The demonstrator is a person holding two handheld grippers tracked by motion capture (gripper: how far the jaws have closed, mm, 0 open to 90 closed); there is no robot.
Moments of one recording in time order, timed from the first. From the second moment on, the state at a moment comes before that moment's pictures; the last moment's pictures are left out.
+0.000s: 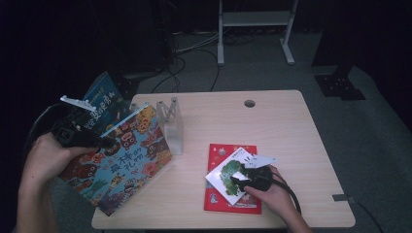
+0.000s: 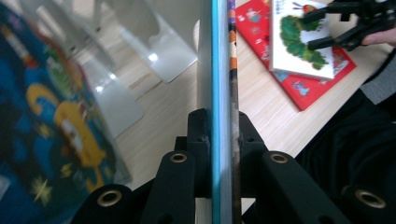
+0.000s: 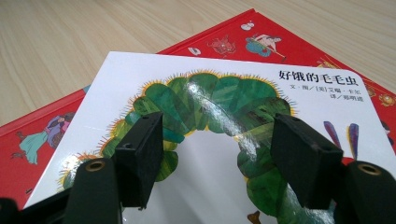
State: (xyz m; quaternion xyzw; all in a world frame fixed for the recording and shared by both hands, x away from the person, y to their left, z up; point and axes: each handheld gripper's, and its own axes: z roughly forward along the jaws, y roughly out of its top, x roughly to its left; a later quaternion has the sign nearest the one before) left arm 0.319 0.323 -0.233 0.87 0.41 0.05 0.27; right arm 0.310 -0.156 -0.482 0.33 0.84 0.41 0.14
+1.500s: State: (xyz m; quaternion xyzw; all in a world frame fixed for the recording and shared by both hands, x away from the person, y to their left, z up) left arm 0.366 0.341 -0.243 0.79 0.56 0.14 0.23; right arm 0.310 -0.156 -0.482 0.33 0.84 0.41 0.14
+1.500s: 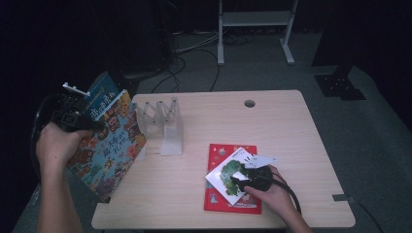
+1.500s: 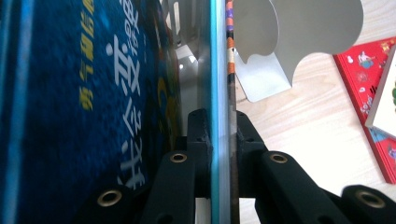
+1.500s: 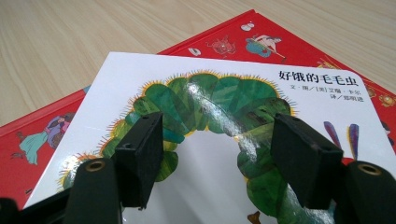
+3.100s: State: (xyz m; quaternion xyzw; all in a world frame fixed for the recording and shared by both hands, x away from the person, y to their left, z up) left arm 0.394 0.334 -0.234 0.77 0.57 0.16 0.22; right arm 0.309 -0.156 -0.483 0.33 0.84 0.41 0.14
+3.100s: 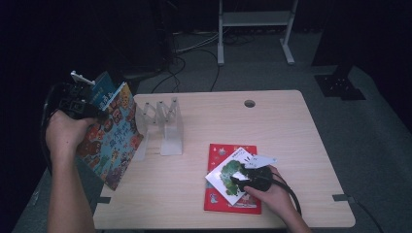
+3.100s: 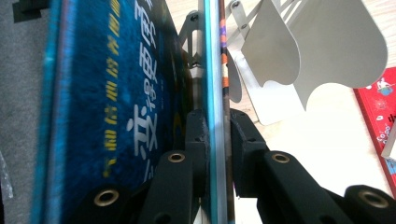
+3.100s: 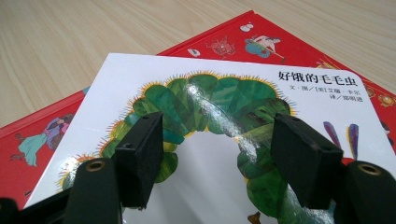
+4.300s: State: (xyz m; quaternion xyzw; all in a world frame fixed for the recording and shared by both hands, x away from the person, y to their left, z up) left arm 0.379 0.287 -0.237 0.83 0.47 0.14 0.25; right arm 0.309 -0.156 -0.480 0.34 0.84 0.41 0.14
